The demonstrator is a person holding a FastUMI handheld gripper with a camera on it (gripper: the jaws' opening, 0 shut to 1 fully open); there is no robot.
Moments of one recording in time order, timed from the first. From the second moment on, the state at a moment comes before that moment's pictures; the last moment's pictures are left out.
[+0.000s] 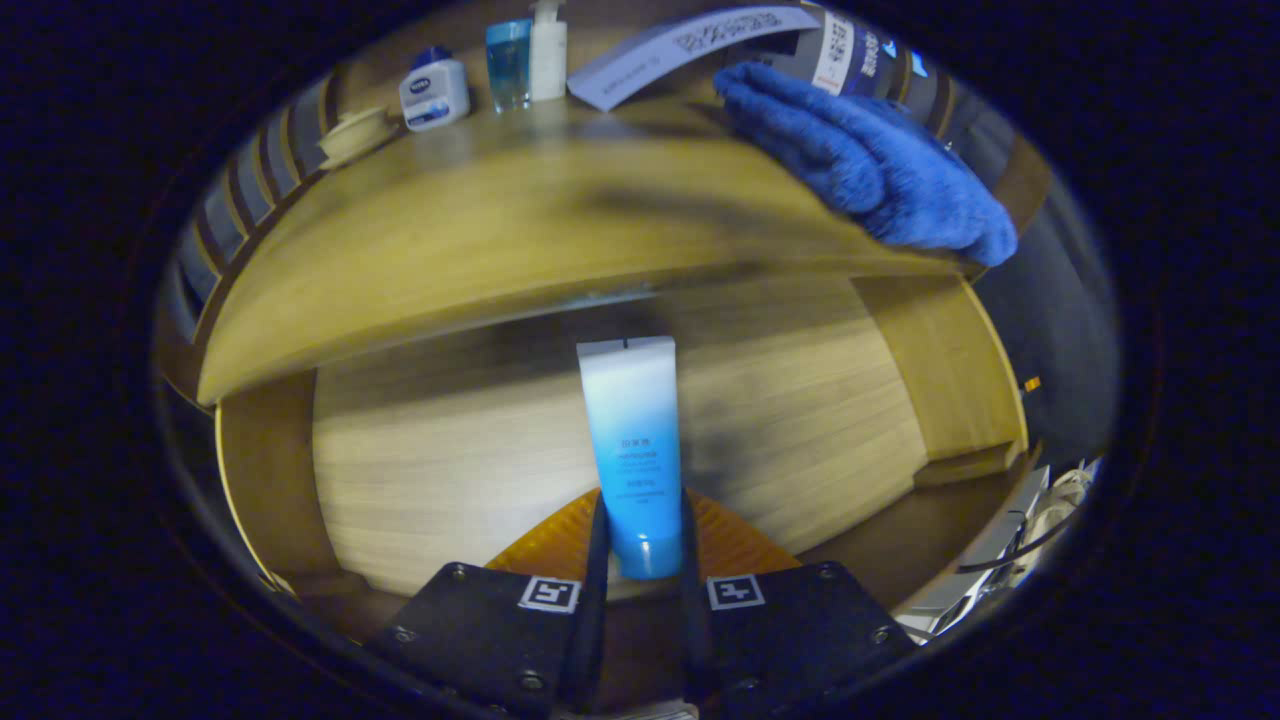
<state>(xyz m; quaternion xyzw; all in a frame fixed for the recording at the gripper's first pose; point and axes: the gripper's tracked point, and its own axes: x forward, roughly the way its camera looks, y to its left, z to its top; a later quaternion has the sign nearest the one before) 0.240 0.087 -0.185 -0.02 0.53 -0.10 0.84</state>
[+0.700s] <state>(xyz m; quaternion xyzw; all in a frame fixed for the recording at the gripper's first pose) 0.237 0.073 -0.048 -0.07 0.39 -0.16 0.90</state>
